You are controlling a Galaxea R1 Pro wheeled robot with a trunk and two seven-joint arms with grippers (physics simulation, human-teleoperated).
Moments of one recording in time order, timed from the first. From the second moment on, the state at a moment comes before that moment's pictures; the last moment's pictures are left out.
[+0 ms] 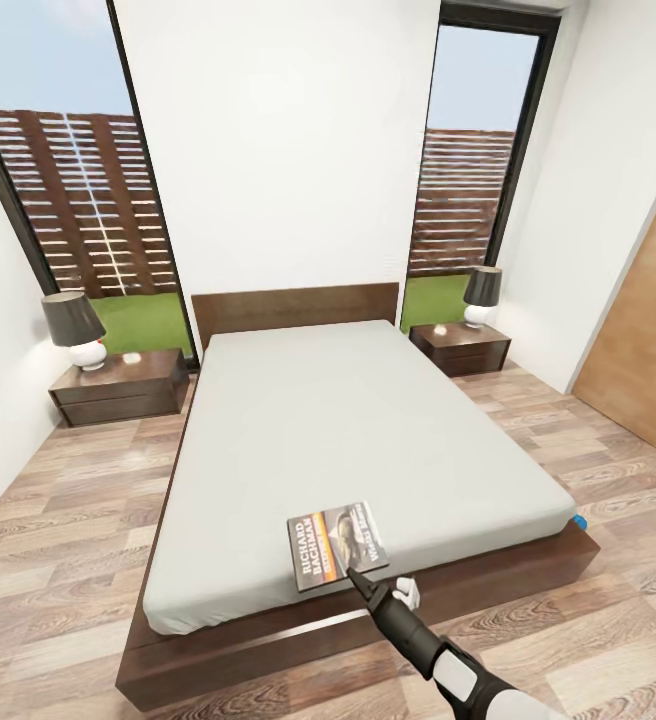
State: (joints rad) left arm 0.03 0.08 0.74 -0.14 -0.54 -0.12 0.15; right arm -0.61 0.10 -0.45 -0.07 -0.33 0.08 0.97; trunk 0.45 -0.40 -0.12
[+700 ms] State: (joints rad) left arm 0.03 0.07 0.74 -0.14 -0.54 -0.12 0.15; right arm -0.61 0.10 -0.45 -0.02 -0.33 0.00 0.97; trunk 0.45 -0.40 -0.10
